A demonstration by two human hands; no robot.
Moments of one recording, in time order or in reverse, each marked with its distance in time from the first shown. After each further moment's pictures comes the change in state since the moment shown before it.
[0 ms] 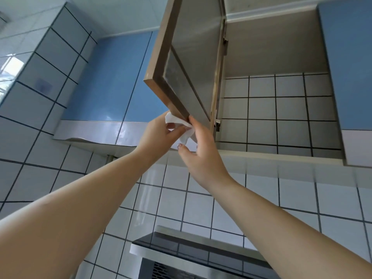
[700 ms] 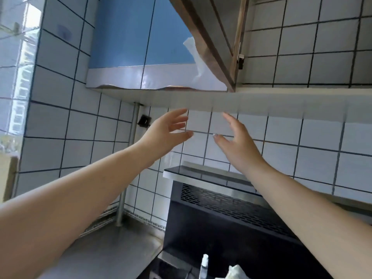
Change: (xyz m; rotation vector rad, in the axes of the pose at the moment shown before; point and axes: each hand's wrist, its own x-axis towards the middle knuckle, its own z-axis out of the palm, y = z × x) left_hand -0.141 0.006 -0.030 -0.109 -0.253 -0.507; right_hand -0.114 0.015 -0.016 -0.028 -0.144 0.376
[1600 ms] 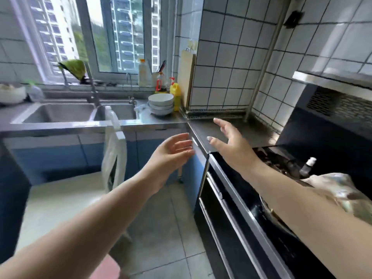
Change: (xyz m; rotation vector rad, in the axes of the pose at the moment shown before) left_hand -0.454 0.103 0.061 -0.030 0.571 -0.743; right_hand -0.331 -0.064 0.031 0.596 -0.818 0.031
